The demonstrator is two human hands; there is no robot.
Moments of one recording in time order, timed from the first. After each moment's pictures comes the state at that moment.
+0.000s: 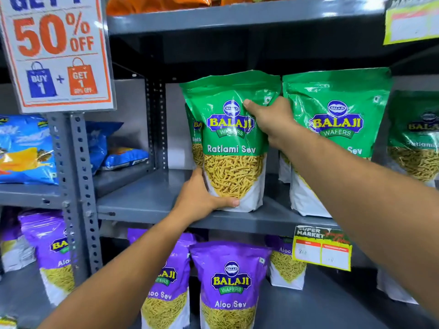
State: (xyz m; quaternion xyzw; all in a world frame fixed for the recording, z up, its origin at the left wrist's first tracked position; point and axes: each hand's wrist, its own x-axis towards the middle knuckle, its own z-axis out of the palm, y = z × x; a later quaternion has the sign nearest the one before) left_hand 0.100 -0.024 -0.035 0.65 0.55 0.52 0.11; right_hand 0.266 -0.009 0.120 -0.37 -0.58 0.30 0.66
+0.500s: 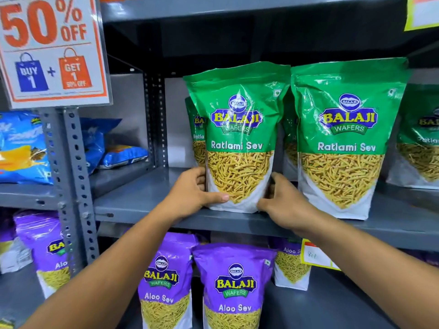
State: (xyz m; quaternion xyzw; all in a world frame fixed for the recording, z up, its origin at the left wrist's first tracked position) left_hand 0.076 -0.014 -0.033 0.67 0.42 0.54 0.29; right_hand 0.295 -0.025 -0.025 -0.50 -0.71 0.25 0.42
